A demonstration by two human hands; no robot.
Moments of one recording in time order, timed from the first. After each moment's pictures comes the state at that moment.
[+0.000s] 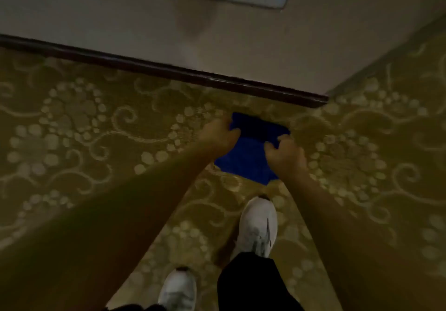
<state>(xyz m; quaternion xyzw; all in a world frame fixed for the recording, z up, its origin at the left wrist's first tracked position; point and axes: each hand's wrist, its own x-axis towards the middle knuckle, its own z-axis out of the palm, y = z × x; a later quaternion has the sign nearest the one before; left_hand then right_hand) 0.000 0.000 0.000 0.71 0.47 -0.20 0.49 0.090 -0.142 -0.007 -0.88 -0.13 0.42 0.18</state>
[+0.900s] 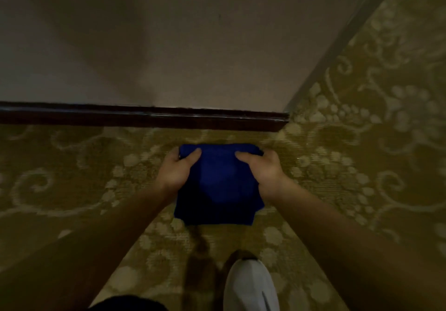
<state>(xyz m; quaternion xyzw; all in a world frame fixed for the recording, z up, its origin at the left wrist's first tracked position) 0.019 0.010 -0.121 0.49 0.49 -0.02 0.72 0.134 -0.133 -0.095 -0.73 0.18 0.40 0.51</state>
